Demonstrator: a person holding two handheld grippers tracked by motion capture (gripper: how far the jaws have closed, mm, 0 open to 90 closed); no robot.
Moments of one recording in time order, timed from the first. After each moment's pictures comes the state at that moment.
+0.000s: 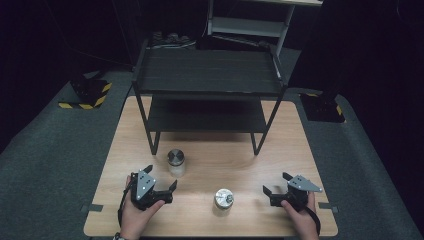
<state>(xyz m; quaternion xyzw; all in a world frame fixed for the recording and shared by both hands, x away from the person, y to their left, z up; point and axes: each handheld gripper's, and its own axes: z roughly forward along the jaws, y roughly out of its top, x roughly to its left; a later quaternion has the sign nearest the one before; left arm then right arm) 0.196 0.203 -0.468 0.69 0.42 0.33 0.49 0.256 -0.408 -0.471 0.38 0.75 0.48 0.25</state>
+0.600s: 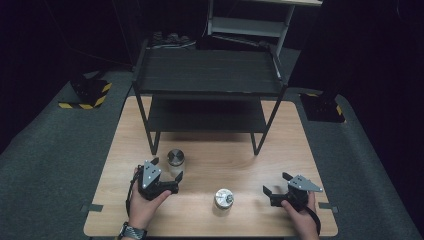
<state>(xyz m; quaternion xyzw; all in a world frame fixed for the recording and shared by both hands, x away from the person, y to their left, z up) 0.225 0.194 -0.469 0.68 0.43 0.31 0.51 0.257 -0.410 -0.471 0.38 0.75 0.48 0.24</state>
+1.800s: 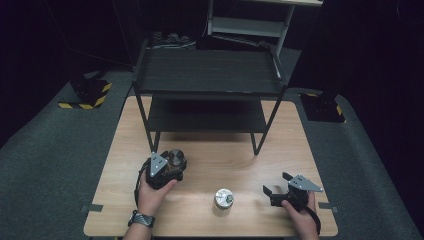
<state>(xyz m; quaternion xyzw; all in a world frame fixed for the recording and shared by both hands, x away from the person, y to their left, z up) 0.260 0.184 -0.482 0.67 0.44 0.30 0.52 0.258 -0.411 -0.472 0.38 0.75 0.48 0.24</state>
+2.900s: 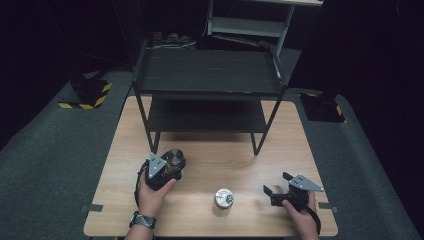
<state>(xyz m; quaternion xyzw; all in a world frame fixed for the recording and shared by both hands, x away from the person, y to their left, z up) 0.252 0.186 -0.479 0.66 0.44 0.30 0.53 0.258 -0.412 -0.472 0.39 0.75 0.48 0.24</state>
